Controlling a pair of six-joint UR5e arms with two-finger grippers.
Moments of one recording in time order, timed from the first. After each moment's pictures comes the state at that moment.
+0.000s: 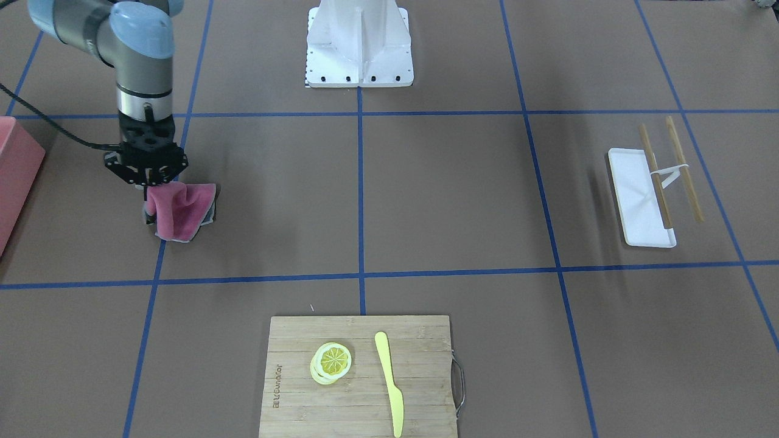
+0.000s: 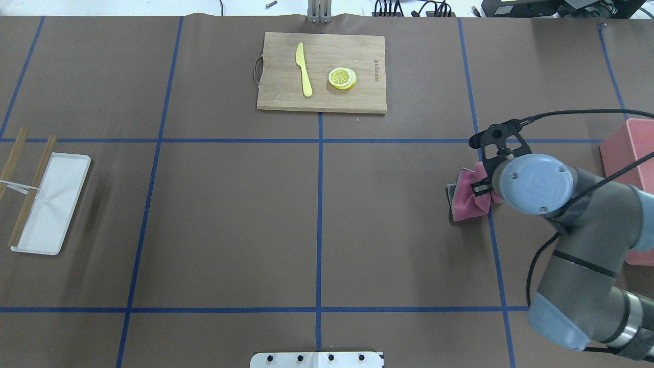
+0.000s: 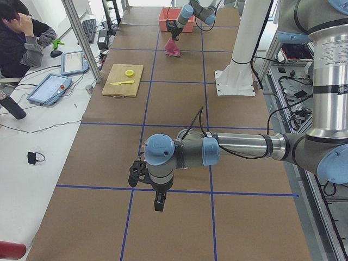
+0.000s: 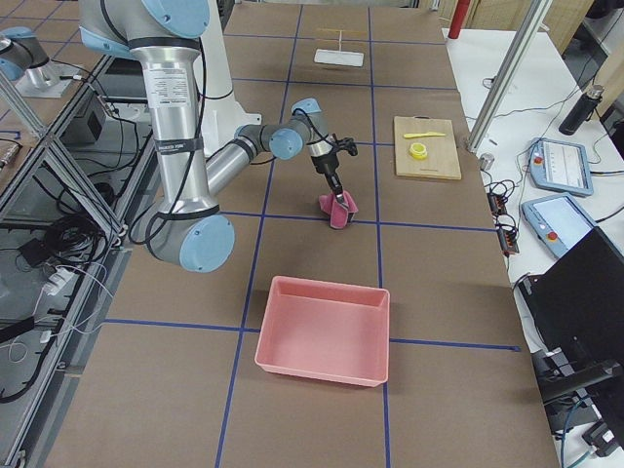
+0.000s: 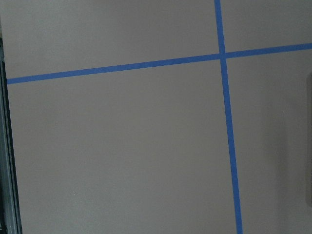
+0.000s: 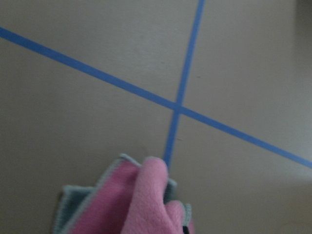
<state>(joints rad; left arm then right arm) -1.72 -1.47 -1.72 -1.42 -2.29 0.27 0.53 -1.36 1.98 -1.64 1.45 0.86</state>
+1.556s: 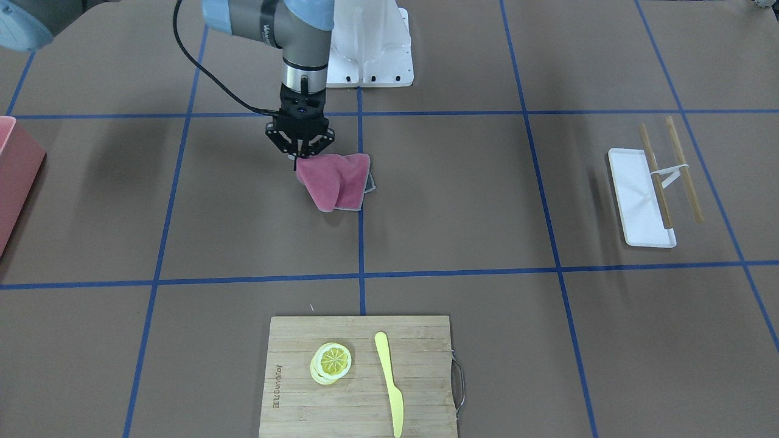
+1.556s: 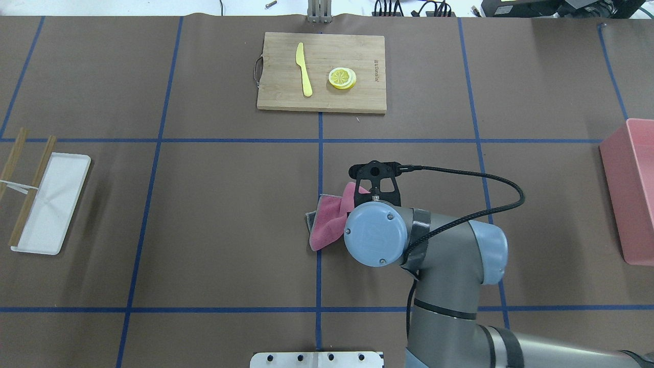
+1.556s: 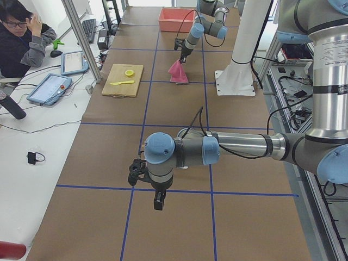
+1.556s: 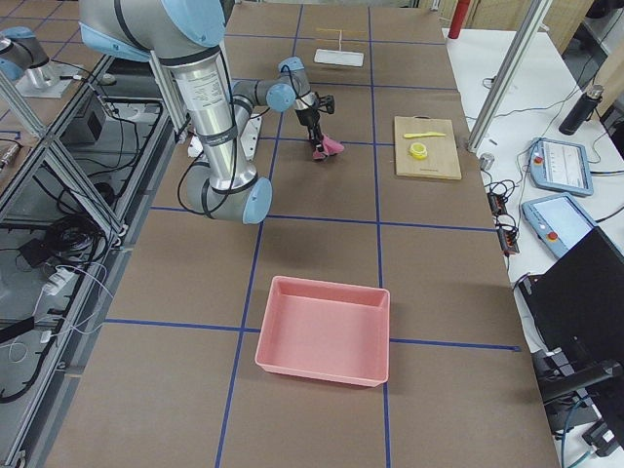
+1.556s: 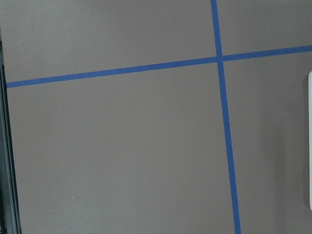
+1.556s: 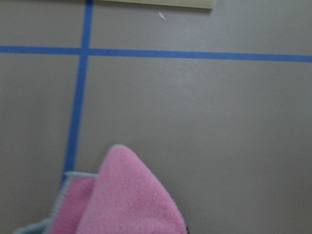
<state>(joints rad) -1.72 -1.47 -1.73 -1.42 -2.29 0.27 0.32 -1.02 1.93 -1.90 1.40 1.29</state>
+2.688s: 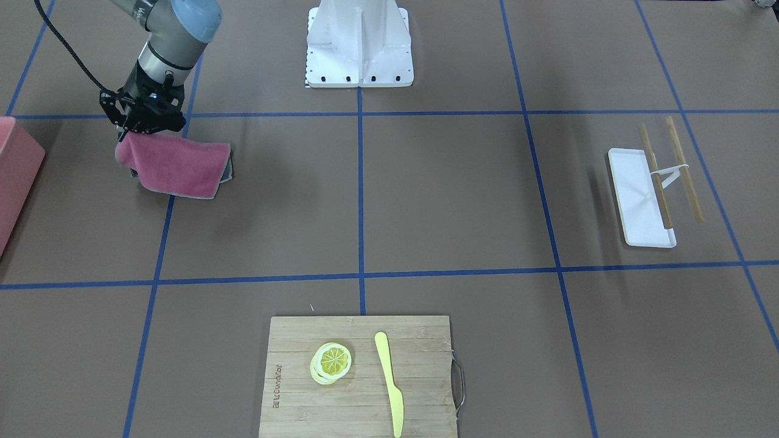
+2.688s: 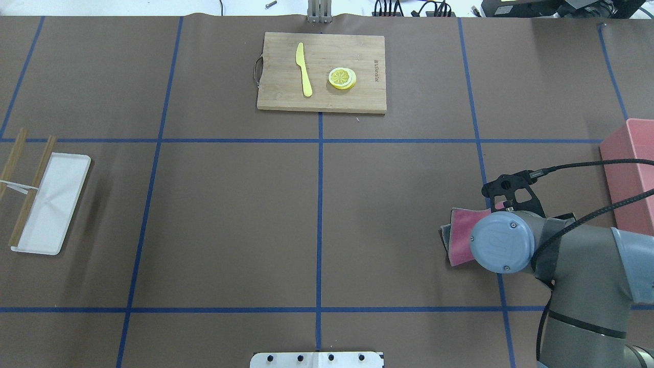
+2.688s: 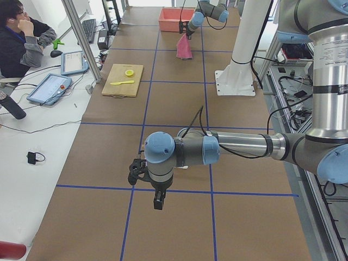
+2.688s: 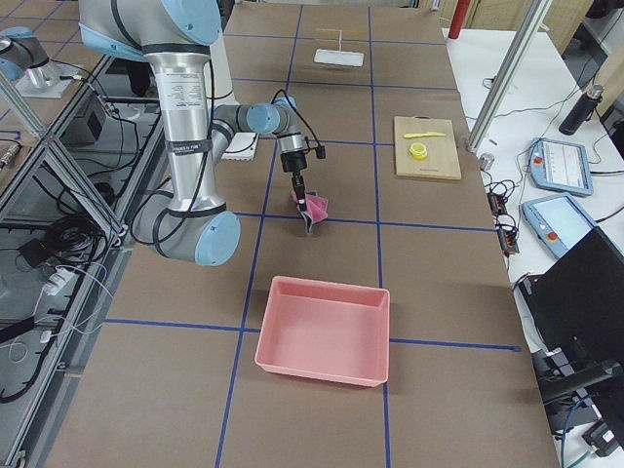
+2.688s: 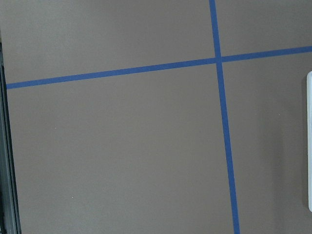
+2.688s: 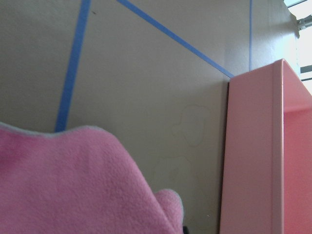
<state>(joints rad) -1.72 -1.47 -1.74 -1.42 -2.29 0.27 0.37 -1.37 2.16 -2.23 1.36 1.09</state>
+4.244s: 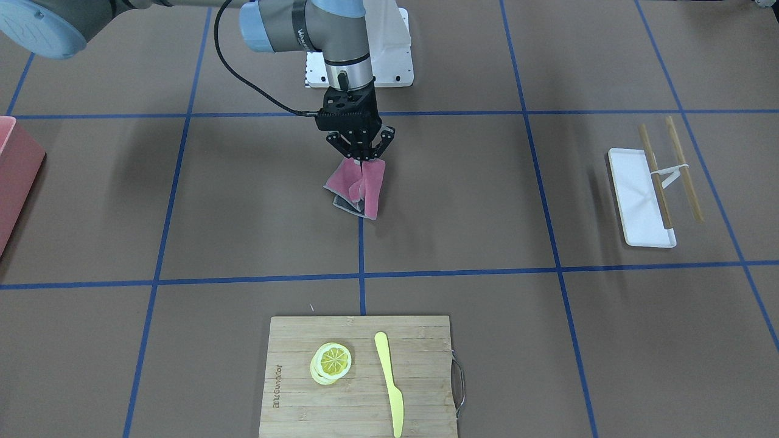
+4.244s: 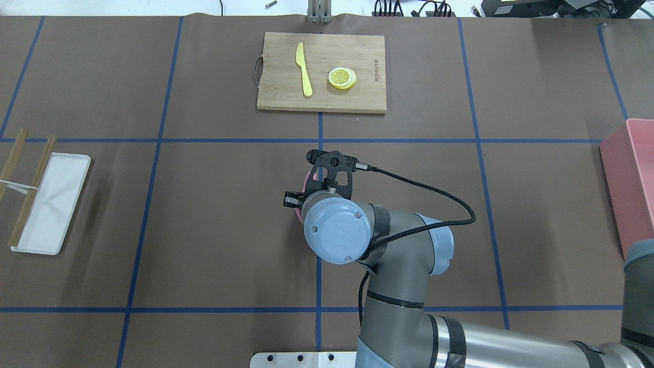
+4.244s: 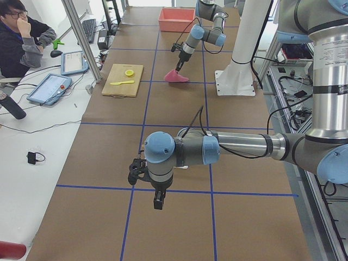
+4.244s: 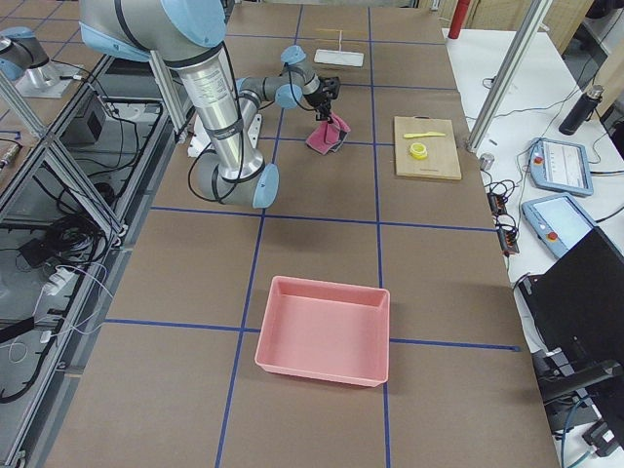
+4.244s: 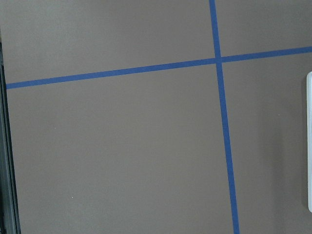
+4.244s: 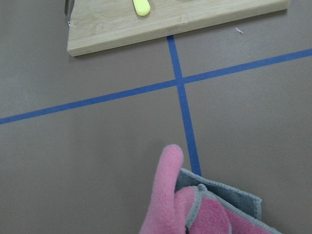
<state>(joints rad) -1.72 -1.47 -1.74 -1.42 -2.29 0.27 0.31 -0.89 1.71 -1.46 1.37 1.51</state>
